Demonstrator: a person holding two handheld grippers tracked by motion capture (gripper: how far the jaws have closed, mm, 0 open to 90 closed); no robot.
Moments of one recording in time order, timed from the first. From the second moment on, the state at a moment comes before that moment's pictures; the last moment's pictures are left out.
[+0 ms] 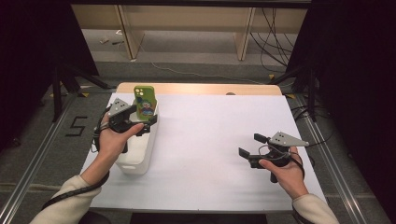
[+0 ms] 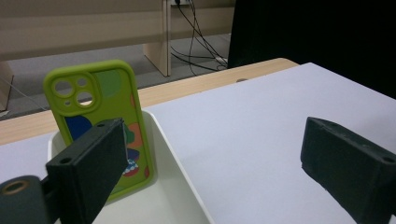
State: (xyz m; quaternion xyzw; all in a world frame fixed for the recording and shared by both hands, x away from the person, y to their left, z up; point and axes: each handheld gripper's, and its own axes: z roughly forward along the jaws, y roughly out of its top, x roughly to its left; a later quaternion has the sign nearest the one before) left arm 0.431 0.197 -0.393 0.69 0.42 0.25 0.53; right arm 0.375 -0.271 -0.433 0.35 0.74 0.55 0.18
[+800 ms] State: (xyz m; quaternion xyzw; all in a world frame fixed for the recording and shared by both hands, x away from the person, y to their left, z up) left arm 0.390 0.187 -0.398 0.72 0.37 0.24 0.54; right arm 0.374 -0.272 -0.432 0.34 0.74 0.55 0.18
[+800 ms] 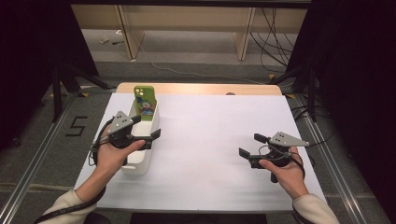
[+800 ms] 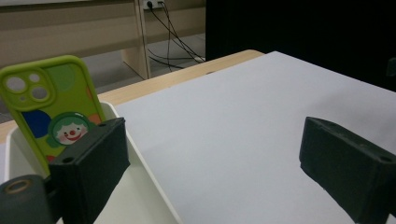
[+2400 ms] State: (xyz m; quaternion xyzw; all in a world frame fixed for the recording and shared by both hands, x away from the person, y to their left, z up) left arm 0.366 0.199 -0.414 0.73 0.36 0.24 0.54; right arm 0.373 -0.272 -0.432 0.34 0.75 0.54 0.18
